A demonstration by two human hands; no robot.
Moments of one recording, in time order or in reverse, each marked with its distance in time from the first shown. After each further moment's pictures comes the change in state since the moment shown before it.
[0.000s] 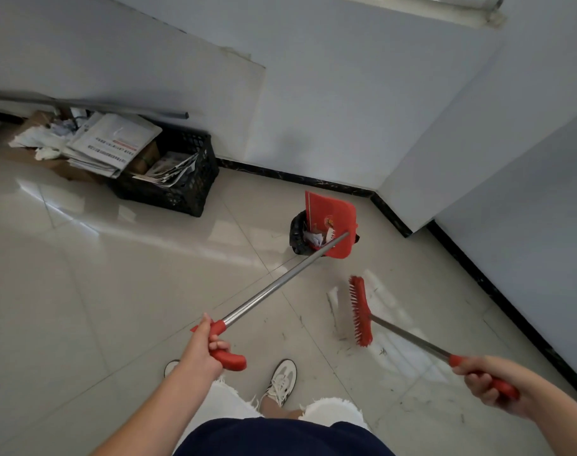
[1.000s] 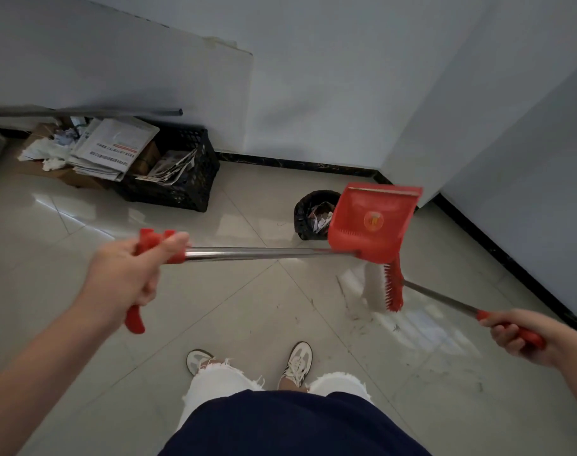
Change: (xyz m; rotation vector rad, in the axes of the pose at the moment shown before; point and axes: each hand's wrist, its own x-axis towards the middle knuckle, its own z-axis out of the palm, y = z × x) left_hand -0.171 0.115 0.030 0.999 -0.354 0.833; right_hand -0.001 -0.015 -0.033 0.129 0.057 -0.038
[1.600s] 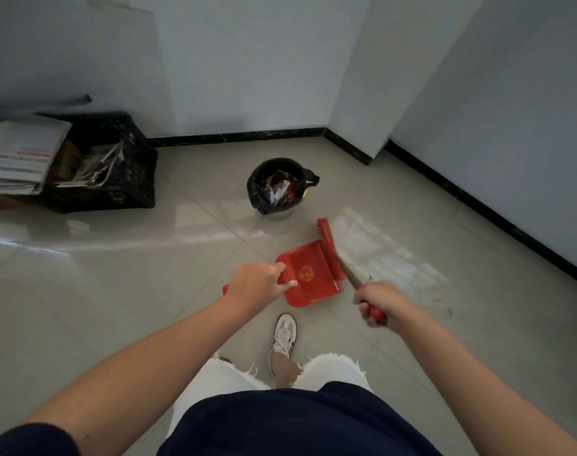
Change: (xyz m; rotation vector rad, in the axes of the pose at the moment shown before) left_hand 0.062 -0.146 0.232 1.276 -0.521 0.725; right_hand 0.008 0.068 0.140 -0.182 0.020 -0.058
